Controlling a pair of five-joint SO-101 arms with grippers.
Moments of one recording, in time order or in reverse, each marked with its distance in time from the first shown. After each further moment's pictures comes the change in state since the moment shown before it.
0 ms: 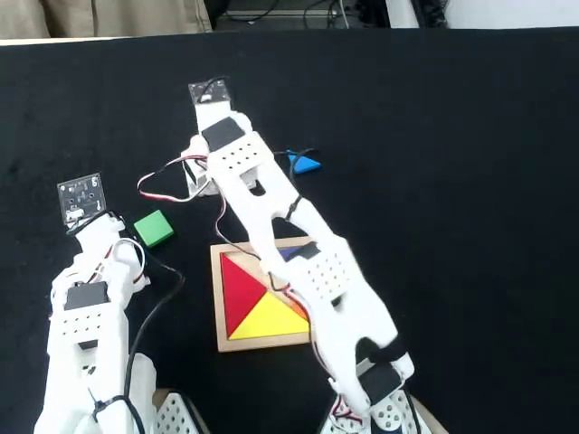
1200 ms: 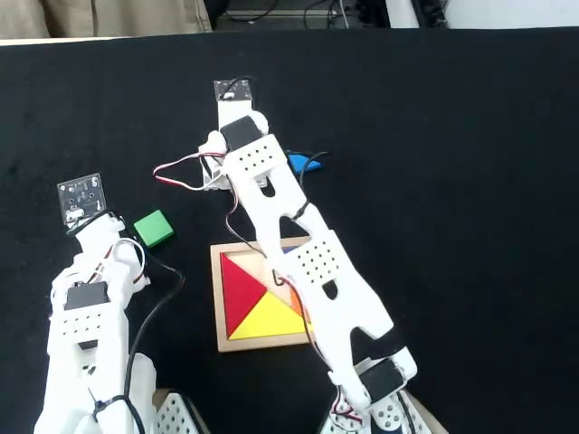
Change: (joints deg) left arm 0.0 0.0 0.0 0.0 0.0; right arm 3.9 17.2 -28.0 11.0 -1.4
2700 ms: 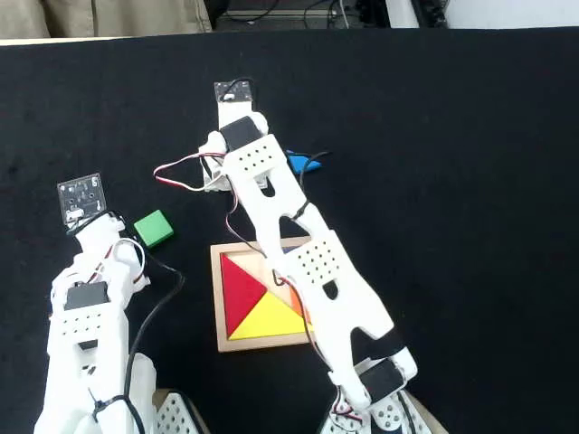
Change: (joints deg) left arm 0.0 0.0 0.0 0.0 0.0; right arm 0.0 -0.1 1.5 -0.1 0.0
